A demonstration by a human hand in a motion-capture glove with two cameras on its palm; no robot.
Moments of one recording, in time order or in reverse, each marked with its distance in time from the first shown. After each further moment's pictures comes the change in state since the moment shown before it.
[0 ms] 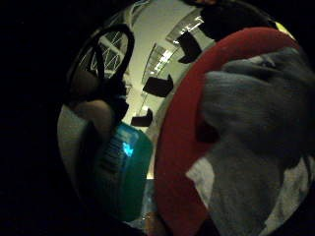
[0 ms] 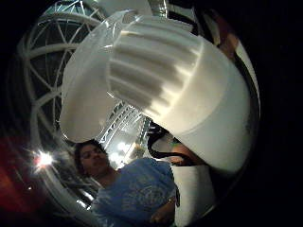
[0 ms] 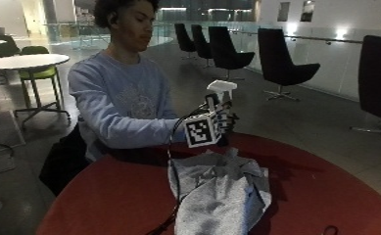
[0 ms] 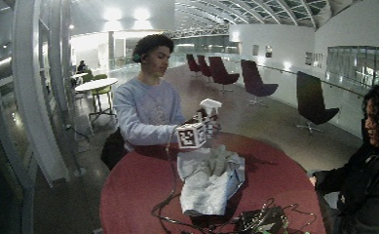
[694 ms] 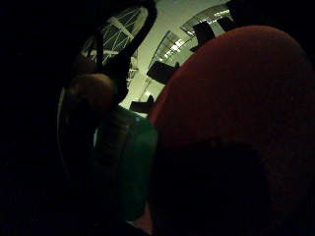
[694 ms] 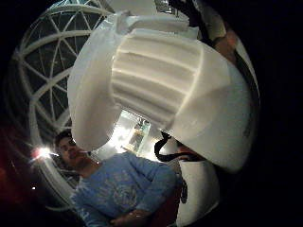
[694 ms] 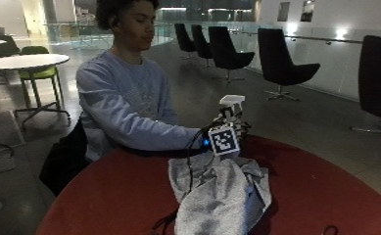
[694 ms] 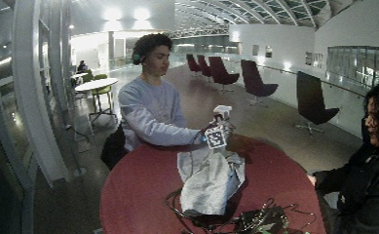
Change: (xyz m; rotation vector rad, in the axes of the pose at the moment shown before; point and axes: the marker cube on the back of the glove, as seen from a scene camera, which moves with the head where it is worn) arm 0.063 -0.020 0.110 -0.140 0.018 -0.059
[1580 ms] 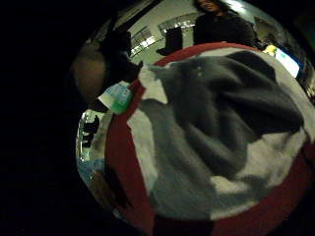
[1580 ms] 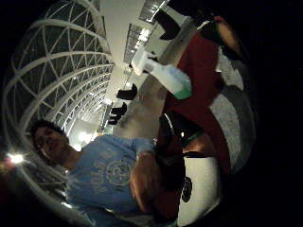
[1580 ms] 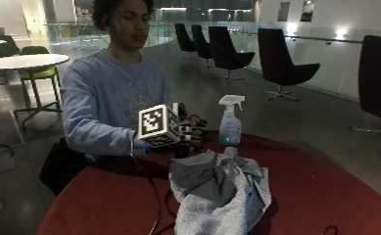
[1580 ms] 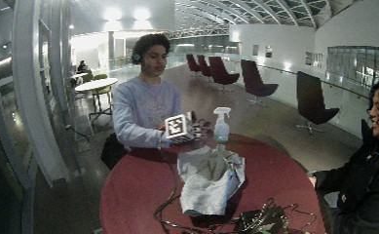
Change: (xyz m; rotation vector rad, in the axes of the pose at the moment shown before) arm -0.055 0.135 -0.199 0.063 0.556 0.045
